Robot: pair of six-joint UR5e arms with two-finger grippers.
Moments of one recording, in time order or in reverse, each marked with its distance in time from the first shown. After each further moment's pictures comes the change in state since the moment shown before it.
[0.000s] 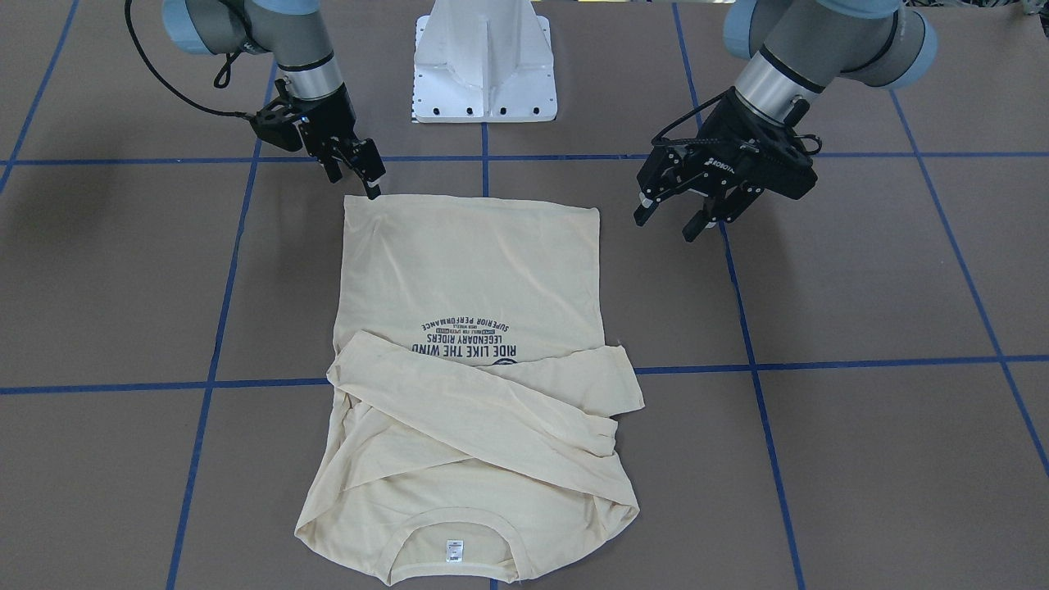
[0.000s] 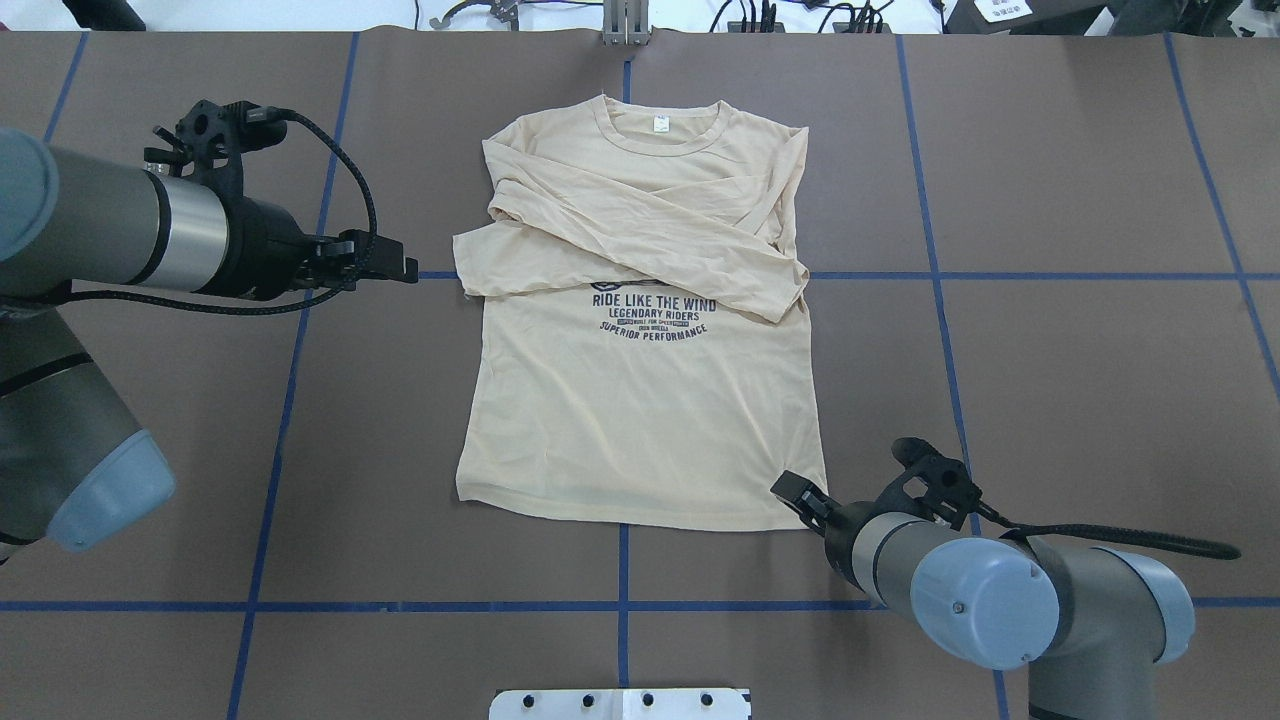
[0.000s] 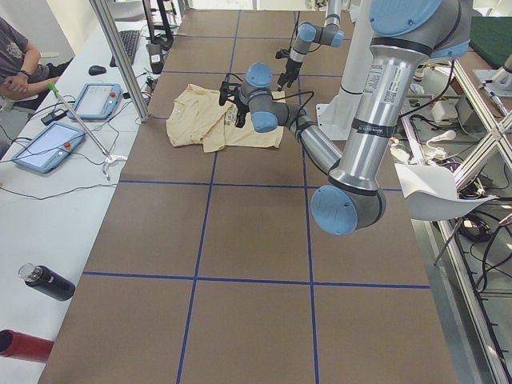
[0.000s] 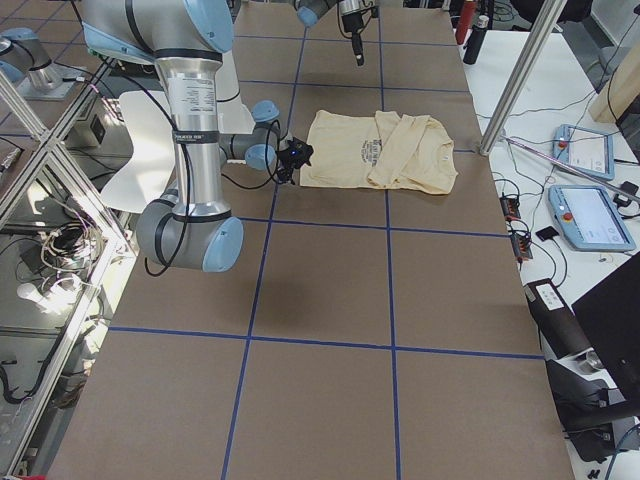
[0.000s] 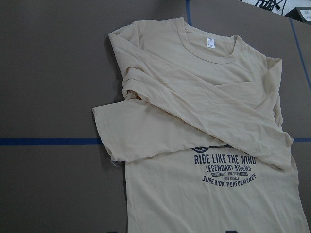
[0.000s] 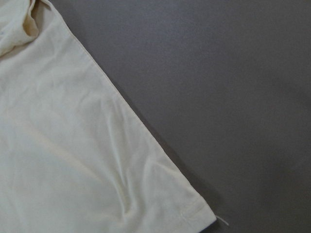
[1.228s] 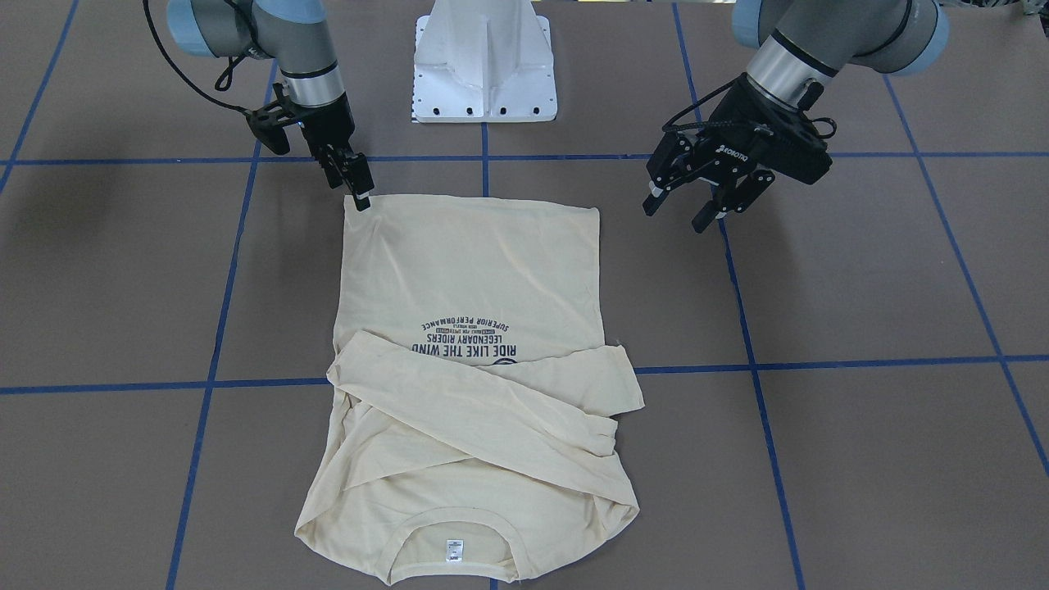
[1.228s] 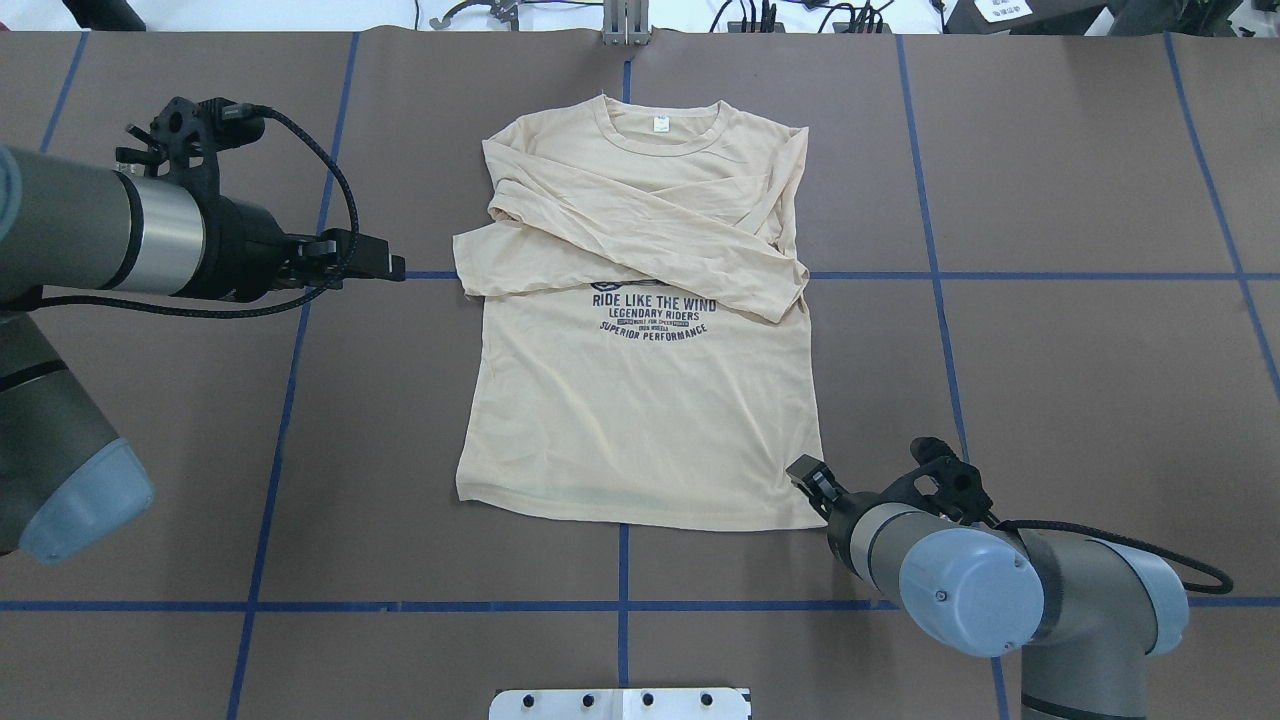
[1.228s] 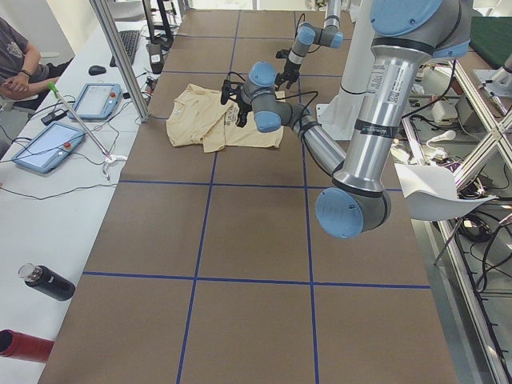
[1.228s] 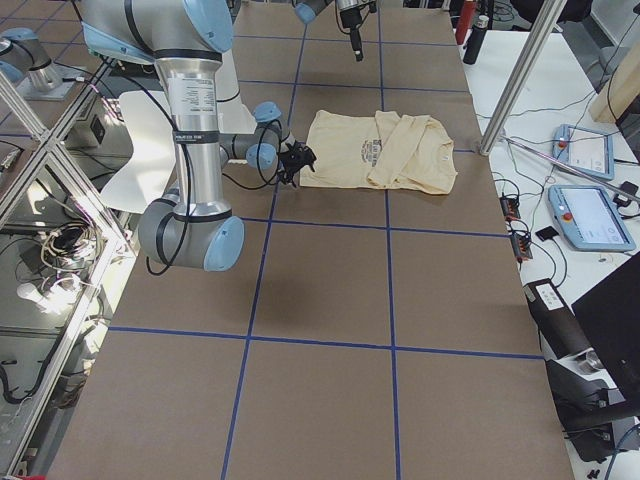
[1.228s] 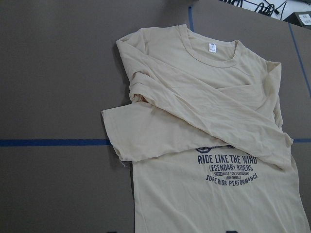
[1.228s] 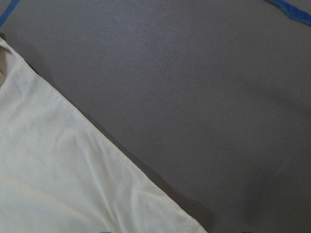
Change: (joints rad) left arm -0.004 0.024 -0.040 0.002 0.012 -0.004; right arm 0.018 0.011 -0.012 -0.054 -0.007 0.165
